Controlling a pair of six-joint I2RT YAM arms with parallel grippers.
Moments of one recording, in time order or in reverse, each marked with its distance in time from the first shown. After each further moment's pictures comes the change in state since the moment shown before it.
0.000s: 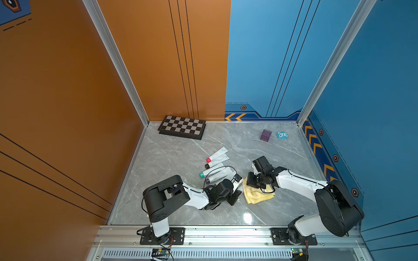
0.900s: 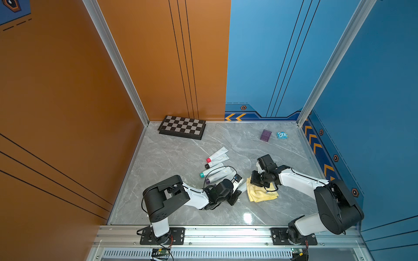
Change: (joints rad) left arm 0.000 -0.001 0.003 -0.003 0.003 0.005; right arm -0.069 0.001 0.001 -0.027 0.014 -0.047
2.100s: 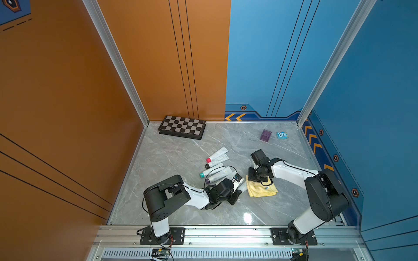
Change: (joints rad) left arm 0.002 0.009 0.011 -0.002 0.000 0.002; right arm 0.092 0.140 0.167 -0.098 0.168 -0.072
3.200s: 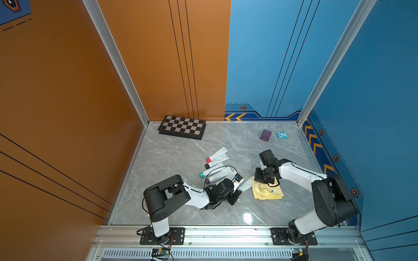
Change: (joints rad) left arm 0.000 0.000 0.002 -0.003 0.001 0.009; right arm -0.120 -0.088 -0.045 -0.063 -0.079 -0.021
